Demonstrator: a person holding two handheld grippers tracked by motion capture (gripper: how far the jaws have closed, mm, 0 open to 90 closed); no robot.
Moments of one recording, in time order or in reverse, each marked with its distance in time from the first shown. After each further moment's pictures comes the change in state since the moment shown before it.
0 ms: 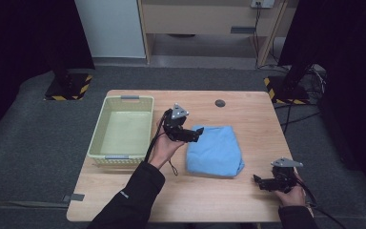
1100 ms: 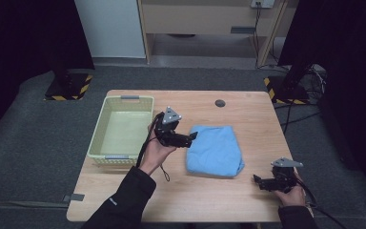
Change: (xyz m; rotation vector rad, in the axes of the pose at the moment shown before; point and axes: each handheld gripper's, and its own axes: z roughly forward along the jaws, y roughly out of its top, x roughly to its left) left arm -0.005 0.000 -0.040 0.002 0.004 0.029; right arm 0.000 0.000 0.000 0.000 0.000 0.000
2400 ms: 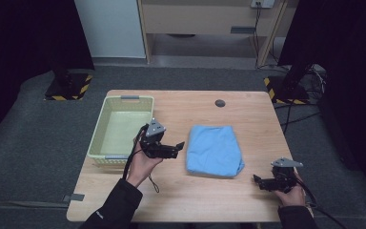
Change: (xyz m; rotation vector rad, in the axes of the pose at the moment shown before) left arm 0.010 -0.041 -0.030 0.007 0.011 -0.051; right arm 0.000 0.000 0.000 0.000 0.000 0.000
